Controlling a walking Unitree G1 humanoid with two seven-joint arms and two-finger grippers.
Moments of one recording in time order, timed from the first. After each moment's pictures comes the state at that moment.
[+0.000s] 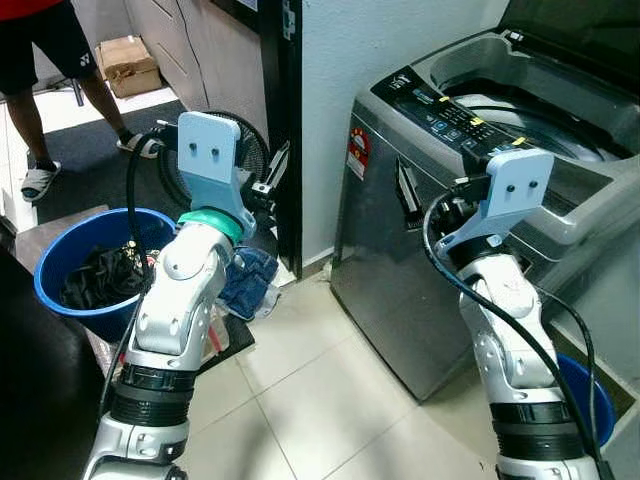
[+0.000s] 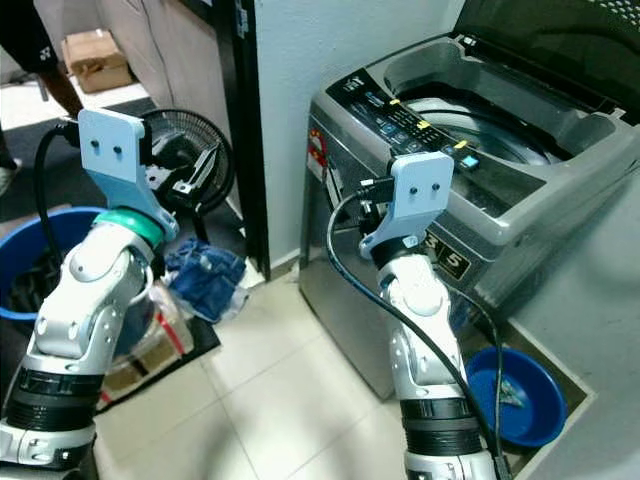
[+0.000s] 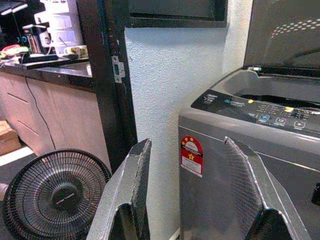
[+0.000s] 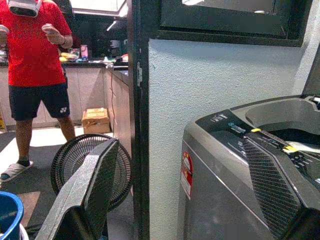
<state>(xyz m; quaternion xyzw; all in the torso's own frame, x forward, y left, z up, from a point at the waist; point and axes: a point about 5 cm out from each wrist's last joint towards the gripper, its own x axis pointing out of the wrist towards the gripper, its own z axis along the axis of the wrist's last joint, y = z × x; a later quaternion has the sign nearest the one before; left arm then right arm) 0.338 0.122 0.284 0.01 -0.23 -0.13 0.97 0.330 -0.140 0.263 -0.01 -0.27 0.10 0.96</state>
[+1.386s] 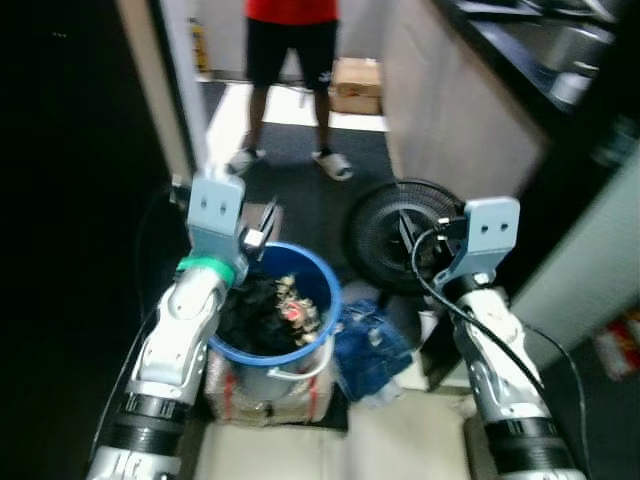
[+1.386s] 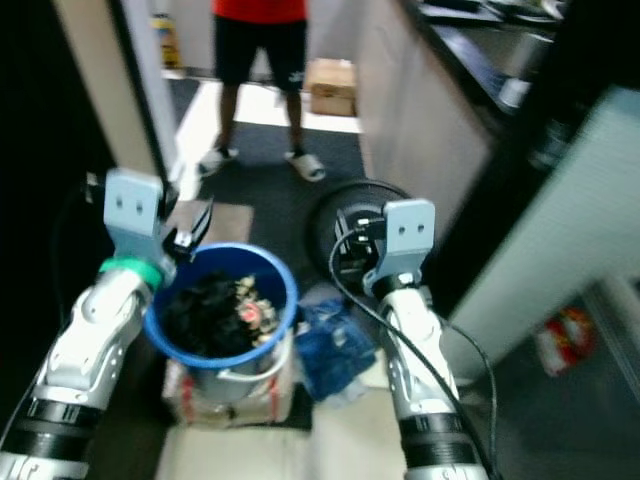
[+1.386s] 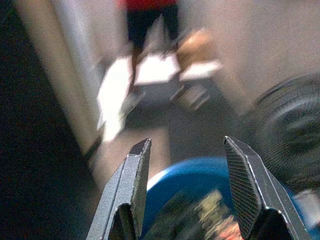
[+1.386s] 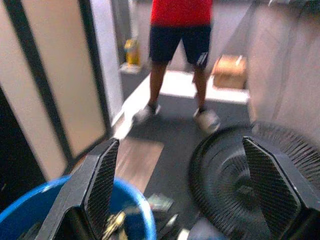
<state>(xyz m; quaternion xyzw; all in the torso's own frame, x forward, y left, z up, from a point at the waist) 0.344 0.157 0.172 0.06 -0.06 -0.06 0.99 0.345 -0.158 0.176 0.02 -0.11 0.05 0.99</state>
